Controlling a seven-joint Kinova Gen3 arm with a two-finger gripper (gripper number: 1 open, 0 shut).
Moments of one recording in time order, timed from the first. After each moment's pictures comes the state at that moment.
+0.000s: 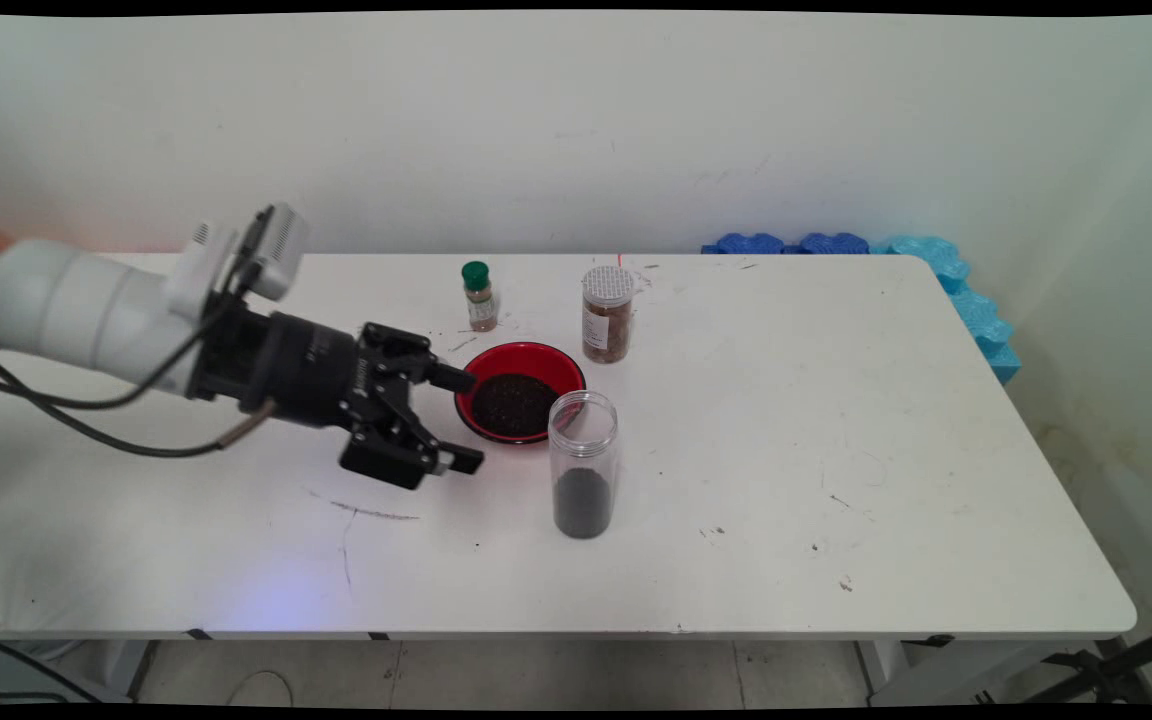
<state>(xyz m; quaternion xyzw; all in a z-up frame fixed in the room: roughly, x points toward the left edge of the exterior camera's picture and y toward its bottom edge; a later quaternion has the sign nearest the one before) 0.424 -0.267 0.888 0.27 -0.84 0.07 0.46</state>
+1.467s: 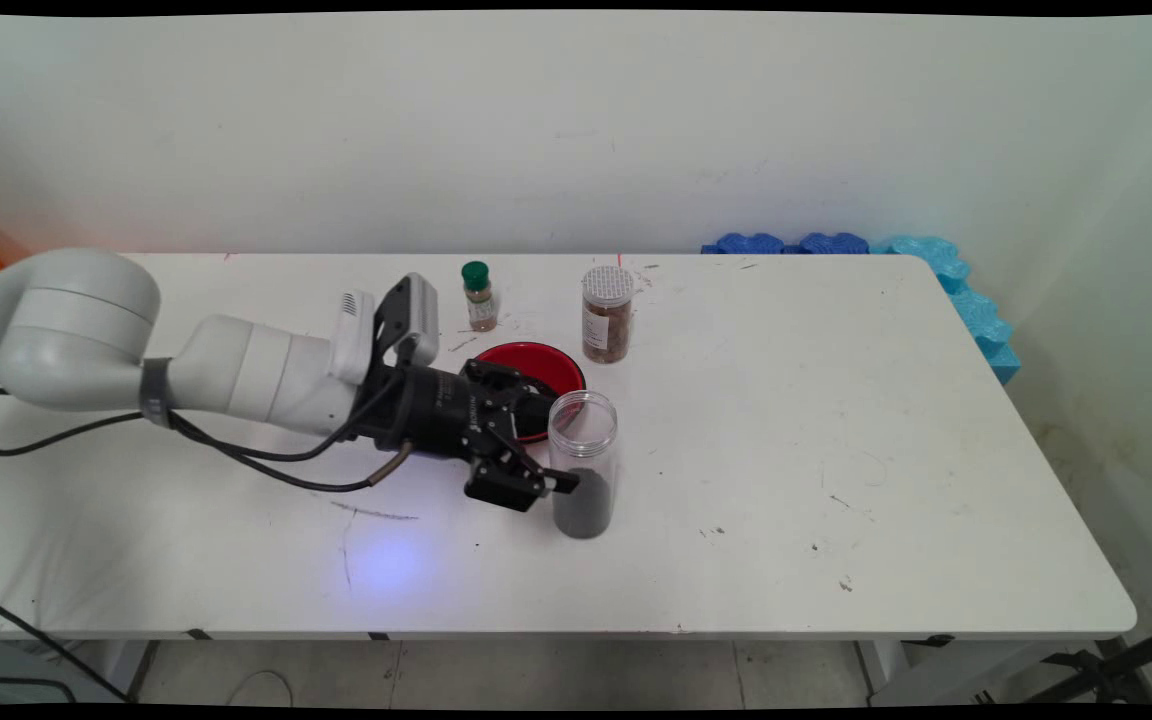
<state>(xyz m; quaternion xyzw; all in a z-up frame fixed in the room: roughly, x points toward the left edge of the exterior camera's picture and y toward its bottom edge) 0.364 -0.305 0.813 0.26 -0.84 0.10 0.46</state>
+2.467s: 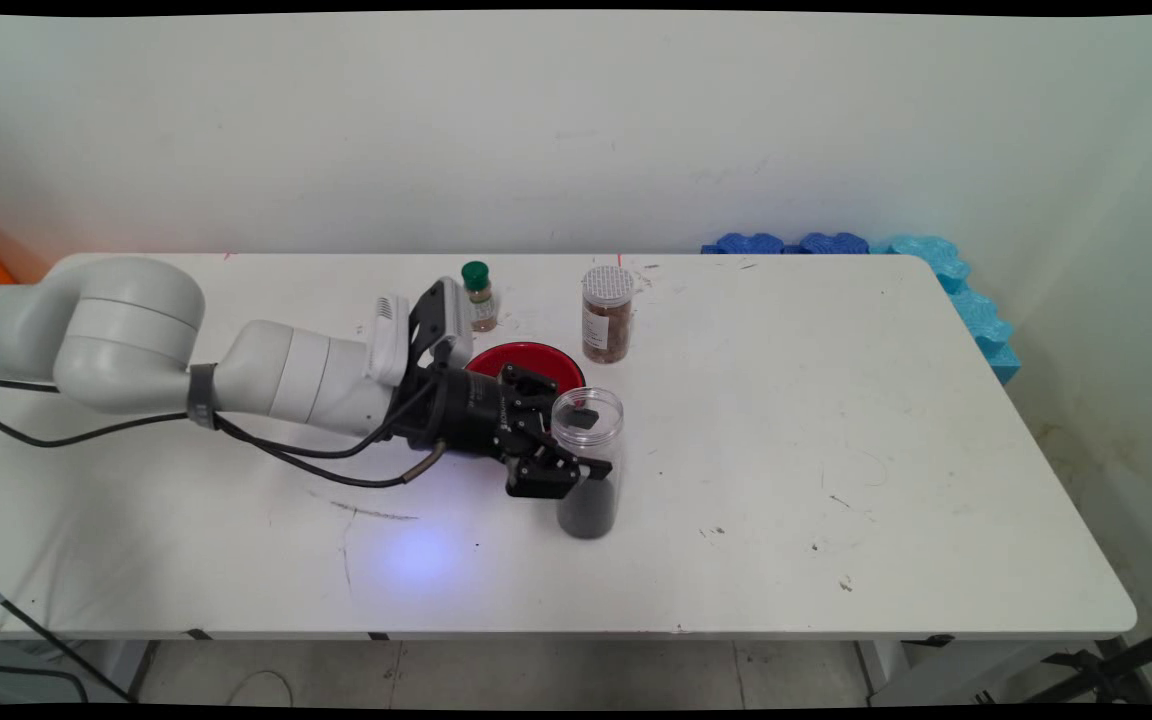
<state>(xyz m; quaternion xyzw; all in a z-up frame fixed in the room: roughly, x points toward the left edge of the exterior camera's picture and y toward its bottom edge) 0.346 -0.320 0.802 0.25 -0.84 0.10 0.48</state>
